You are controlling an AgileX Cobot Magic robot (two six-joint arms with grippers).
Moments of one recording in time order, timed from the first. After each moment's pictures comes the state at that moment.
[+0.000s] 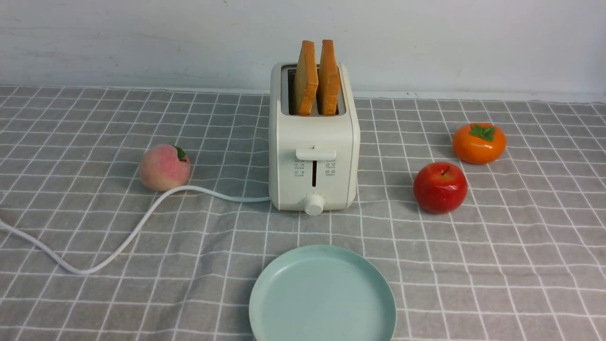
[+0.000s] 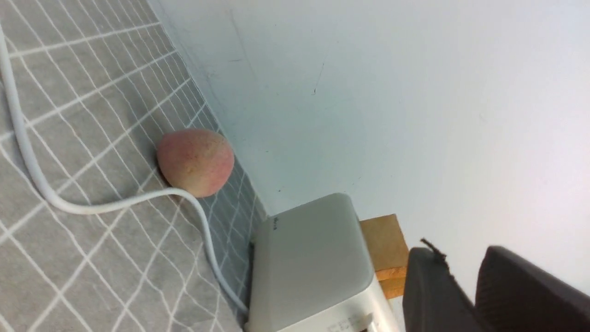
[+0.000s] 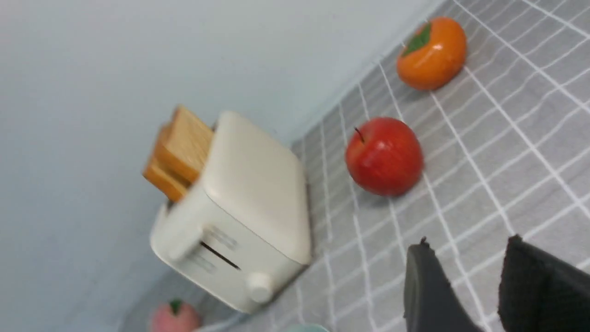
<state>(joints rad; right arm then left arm) 0.03 -0.01 0.02 0.68 0.12 0.20 -0.04 -0.01 0.03 -1.00 -0.06 -0.25</state>
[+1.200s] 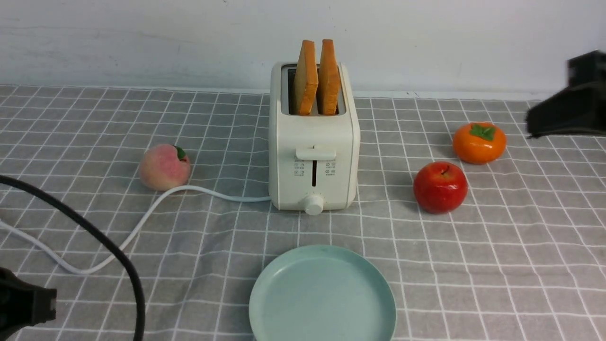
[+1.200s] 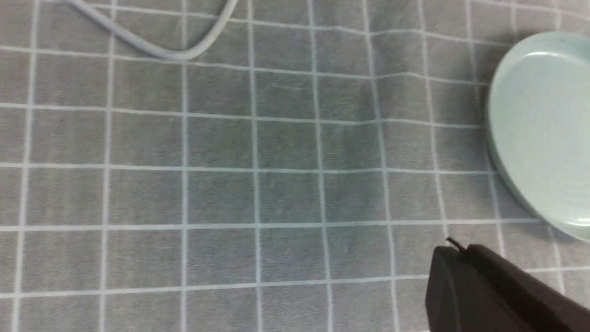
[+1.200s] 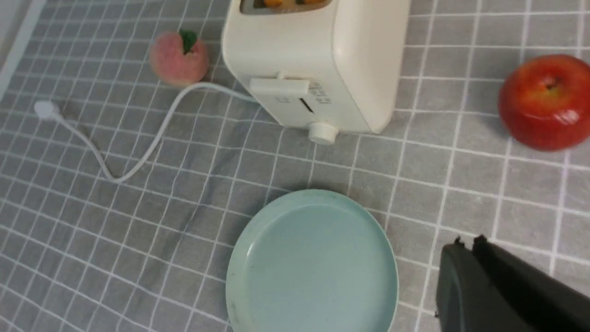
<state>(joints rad) 0.13 1.30 -1.33 0.57 0.96 -0.22 -0.04 0.76 -0.69 -0.24 0.89 -0.03</state>
